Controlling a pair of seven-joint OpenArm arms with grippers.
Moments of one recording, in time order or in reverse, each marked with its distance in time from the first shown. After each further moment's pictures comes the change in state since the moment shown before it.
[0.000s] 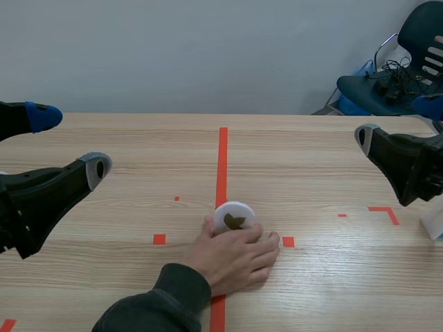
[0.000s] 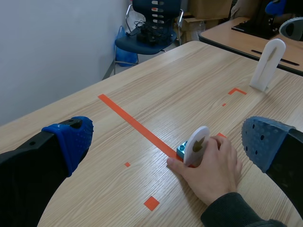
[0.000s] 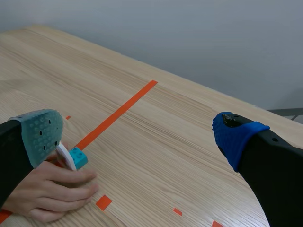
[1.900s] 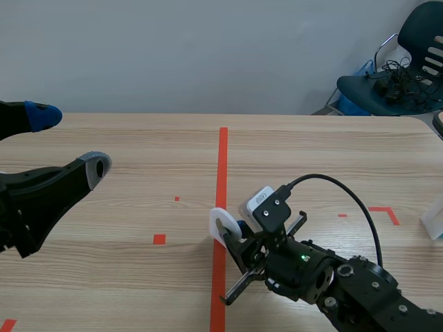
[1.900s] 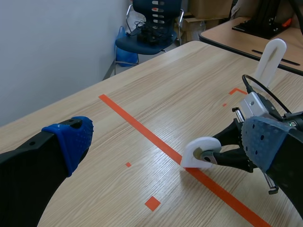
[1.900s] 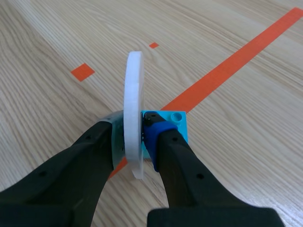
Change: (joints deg) left arm 0.0 -0.1 0.0 0.0 0.0 0.0 0.0; right arm 18.3 -16.0 -39.6 -38.8 -35.7 -21.5 23.0
